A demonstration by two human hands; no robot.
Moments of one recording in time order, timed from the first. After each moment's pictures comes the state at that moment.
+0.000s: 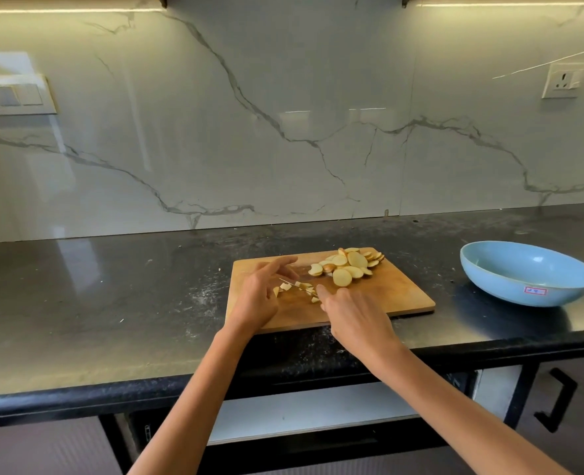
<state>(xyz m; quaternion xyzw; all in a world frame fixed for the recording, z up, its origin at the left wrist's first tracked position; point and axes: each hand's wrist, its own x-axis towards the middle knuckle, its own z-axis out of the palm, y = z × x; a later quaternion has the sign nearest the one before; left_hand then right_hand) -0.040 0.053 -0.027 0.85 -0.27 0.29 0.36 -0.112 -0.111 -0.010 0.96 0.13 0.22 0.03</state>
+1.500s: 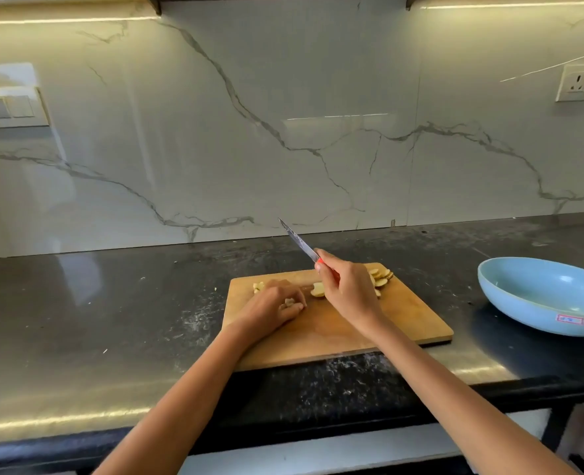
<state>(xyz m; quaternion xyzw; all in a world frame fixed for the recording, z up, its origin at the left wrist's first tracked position) 0.026 0.047 -0.027 0.90 -0.34 0.15 0.22 -0.006 -0.123 -0.009 0.83 0.18 0.37 -0.36</state>
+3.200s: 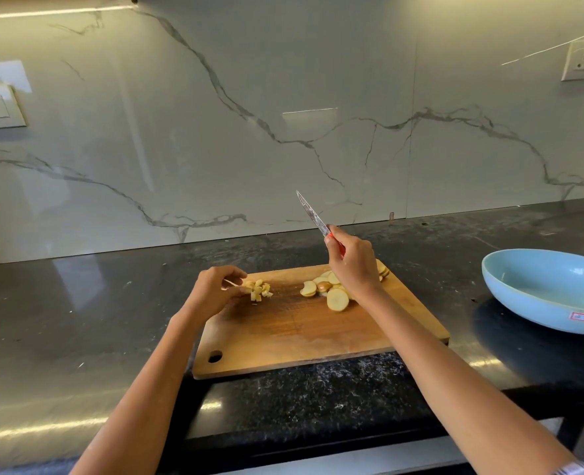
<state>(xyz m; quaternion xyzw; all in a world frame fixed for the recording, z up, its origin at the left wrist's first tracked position) 0.067 0.103 -0.015 0.93 -0.16 0.18 0.29 0.061 -0.150 -0.010 0.83 0.10 0.41 -0.38</state>
